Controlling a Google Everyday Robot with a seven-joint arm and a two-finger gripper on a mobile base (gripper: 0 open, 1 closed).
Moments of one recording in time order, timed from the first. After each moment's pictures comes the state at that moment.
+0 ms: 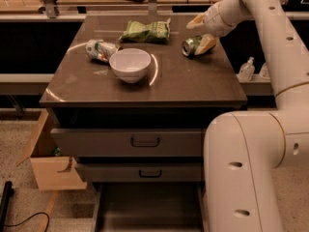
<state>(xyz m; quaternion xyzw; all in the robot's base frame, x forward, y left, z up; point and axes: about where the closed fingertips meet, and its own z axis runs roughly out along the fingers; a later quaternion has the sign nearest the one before) 0.825 -0.164 0.881 -0.78 0.50 -0.10 0.36</state>
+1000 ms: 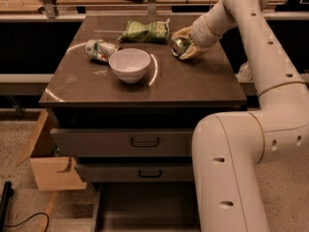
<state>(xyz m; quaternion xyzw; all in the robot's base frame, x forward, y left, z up) 0.795 -0.119 0.836 -0.83 0.46 0.00 0.32</state>
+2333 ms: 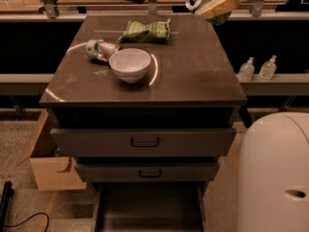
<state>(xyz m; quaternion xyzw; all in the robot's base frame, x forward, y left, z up) 0.671 -0.131 1.050 -0.70 0.51 0.13 0.48</state>
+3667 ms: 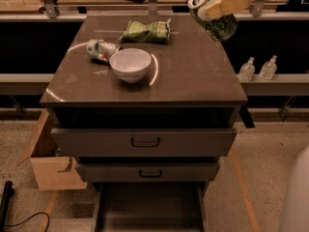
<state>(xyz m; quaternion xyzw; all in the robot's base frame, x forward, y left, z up) 0.597 -0.120 1.074 -0.62 0.59 0.27 0.44</state>
